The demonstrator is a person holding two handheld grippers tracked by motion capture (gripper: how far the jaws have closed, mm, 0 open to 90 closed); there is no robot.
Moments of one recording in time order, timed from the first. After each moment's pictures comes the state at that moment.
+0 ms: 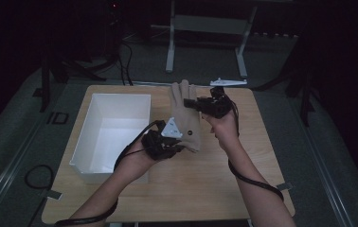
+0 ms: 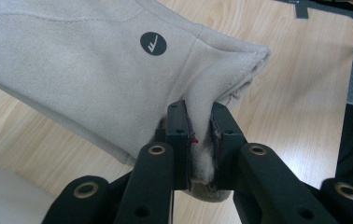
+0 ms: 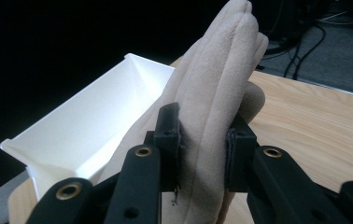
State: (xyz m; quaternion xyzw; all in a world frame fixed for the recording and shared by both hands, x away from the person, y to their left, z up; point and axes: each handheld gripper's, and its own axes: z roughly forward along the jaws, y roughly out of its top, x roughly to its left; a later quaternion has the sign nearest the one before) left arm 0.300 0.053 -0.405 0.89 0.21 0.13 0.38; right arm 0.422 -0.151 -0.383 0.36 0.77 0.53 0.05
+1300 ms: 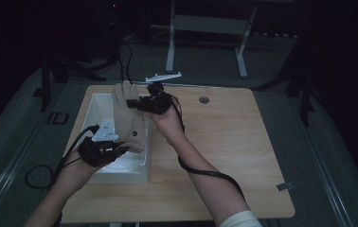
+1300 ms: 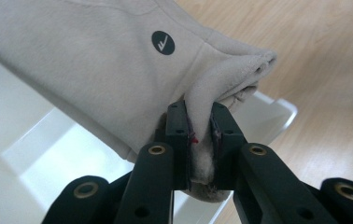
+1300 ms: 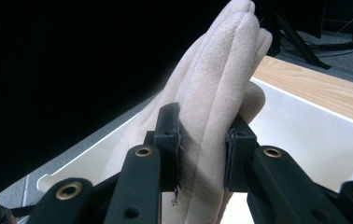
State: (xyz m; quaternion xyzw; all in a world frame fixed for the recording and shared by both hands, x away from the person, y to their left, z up) left arm 0.269 0.196 -0.420 0.86 0.32 0.17 0.36; right arm 0.425 0.011 -0.390 0.30 0.80 0.52 0.00
